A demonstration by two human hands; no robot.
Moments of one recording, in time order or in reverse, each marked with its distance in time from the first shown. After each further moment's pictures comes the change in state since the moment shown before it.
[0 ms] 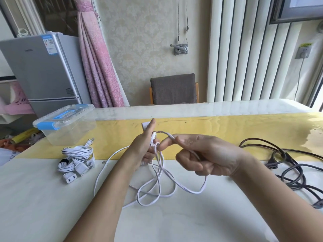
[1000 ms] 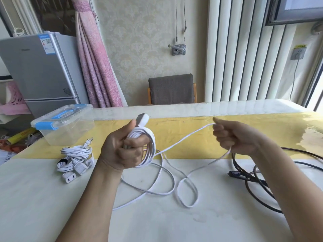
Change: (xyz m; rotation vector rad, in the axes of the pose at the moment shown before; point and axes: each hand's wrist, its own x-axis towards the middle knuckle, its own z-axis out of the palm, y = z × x) left_hand -0.013 0.000 -0.047 -0.640 -1.321 0.077; right_hand -0.040 -0.002 -0.079 0.199 0.627 0.035
